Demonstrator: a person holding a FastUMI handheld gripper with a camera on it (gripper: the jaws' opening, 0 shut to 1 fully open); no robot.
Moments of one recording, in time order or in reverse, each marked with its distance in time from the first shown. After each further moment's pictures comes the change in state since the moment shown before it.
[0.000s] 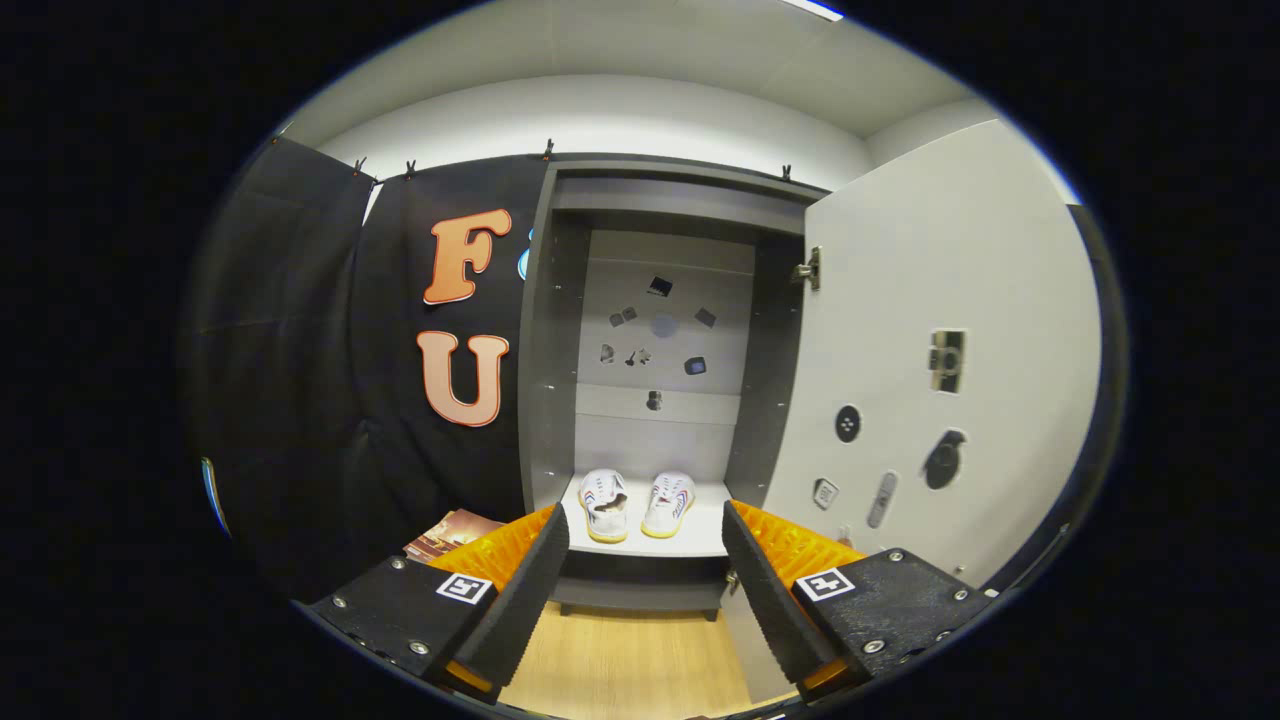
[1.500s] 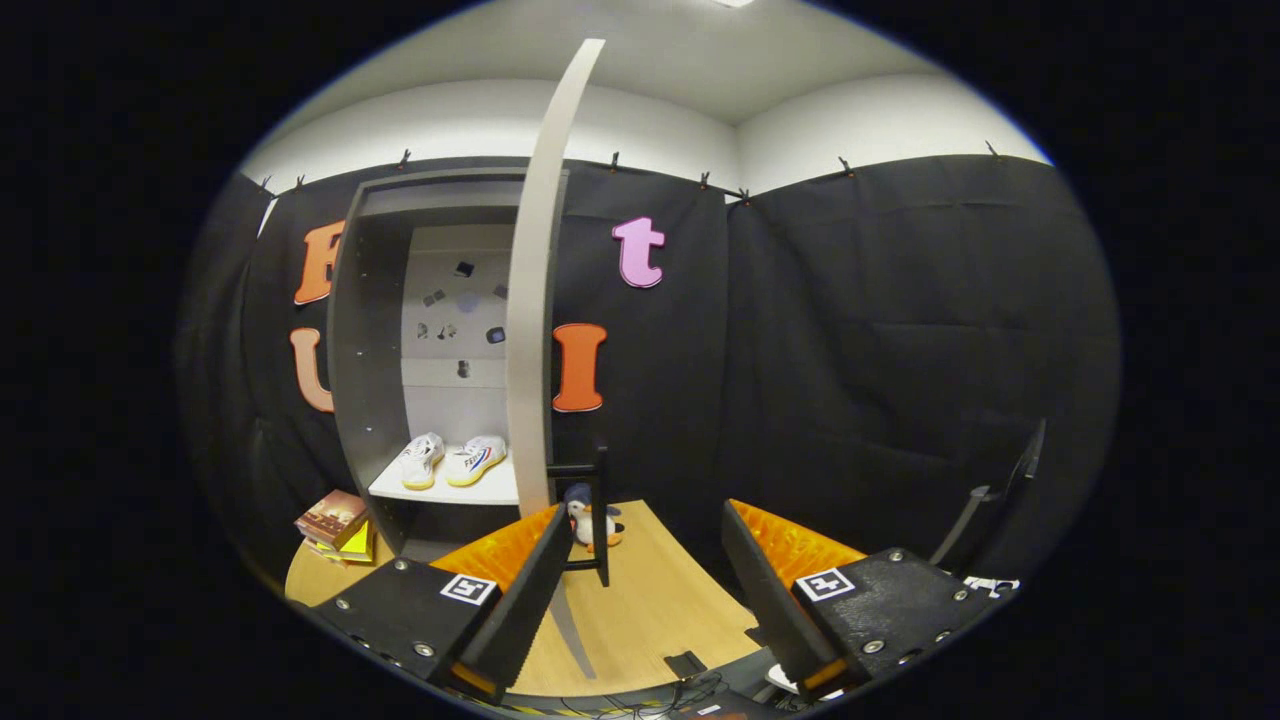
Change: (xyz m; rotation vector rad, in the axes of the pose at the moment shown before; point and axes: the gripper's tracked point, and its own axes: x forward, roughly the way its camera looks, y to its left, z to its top) arm -0.056 -0.247 -0.091 0.108 0.027 -0.316
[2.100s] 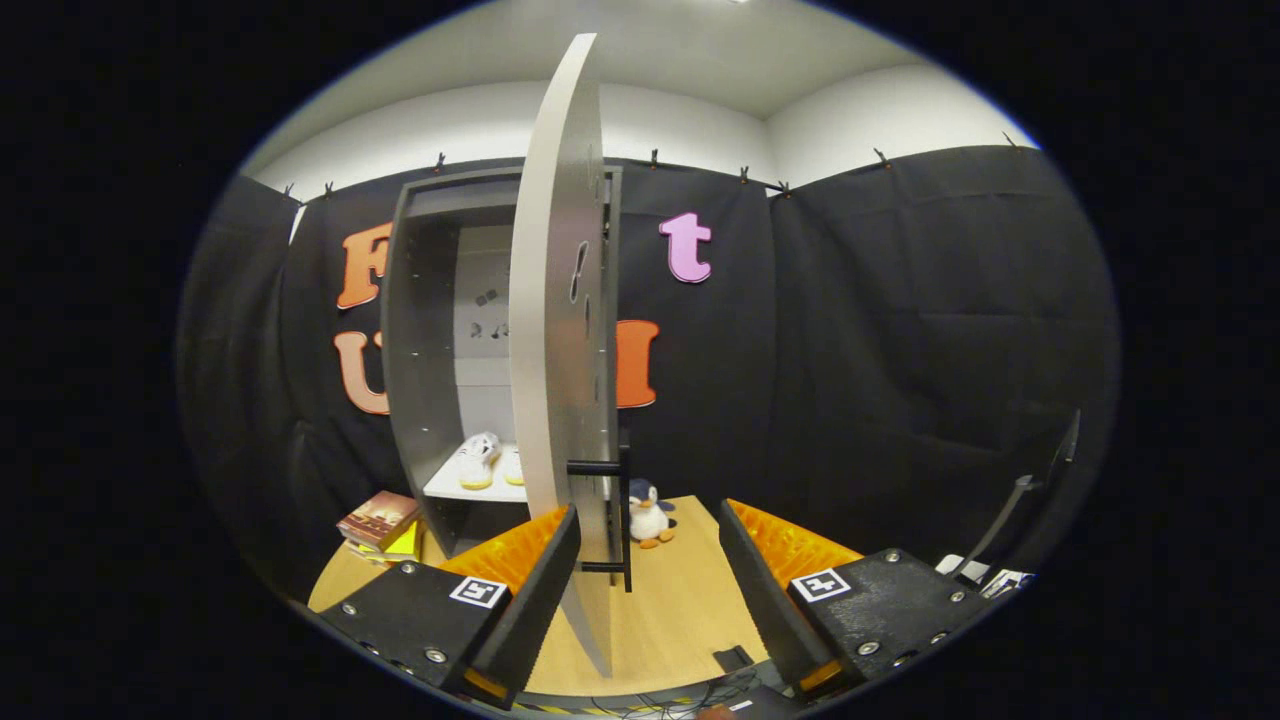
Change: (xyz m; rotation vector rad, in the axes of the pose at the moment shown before) arm -0.020 0.090 -0.006 -0.010 0.005 0.181
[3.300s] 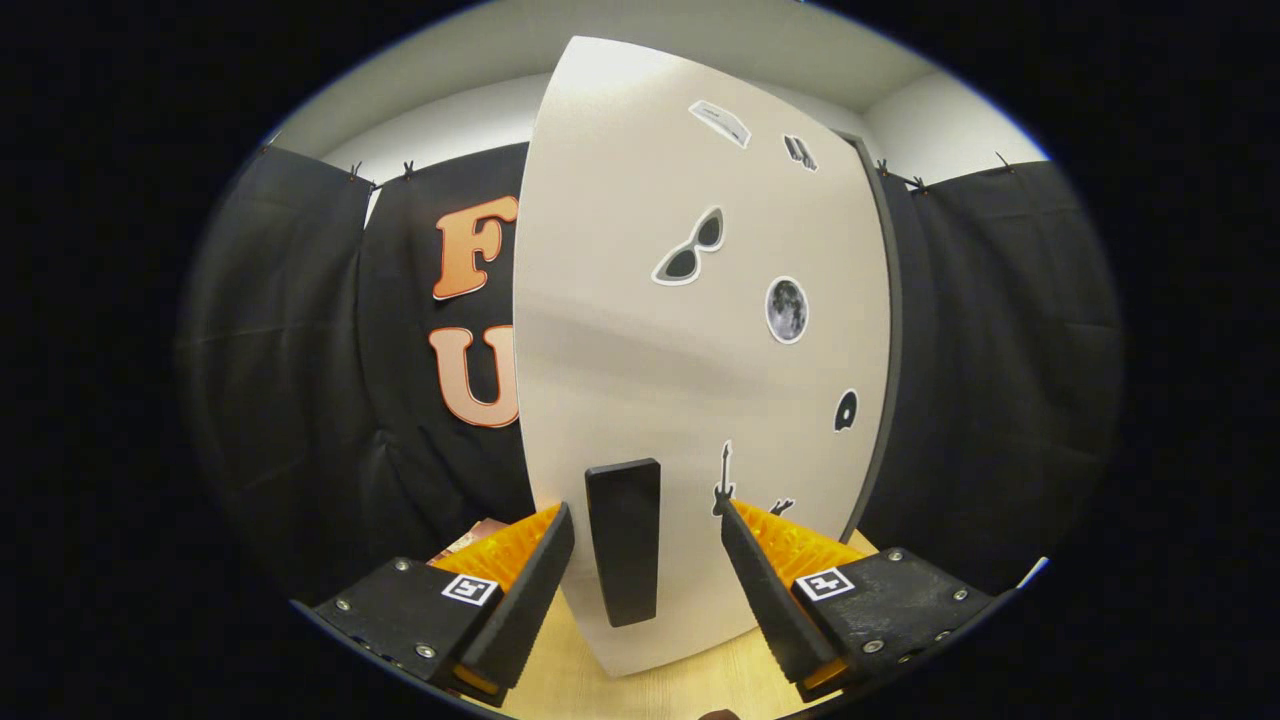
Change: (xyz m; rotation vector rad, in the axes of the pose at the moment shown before) arm 0.130 0.264 0.018 0.011 -0.005 0.262
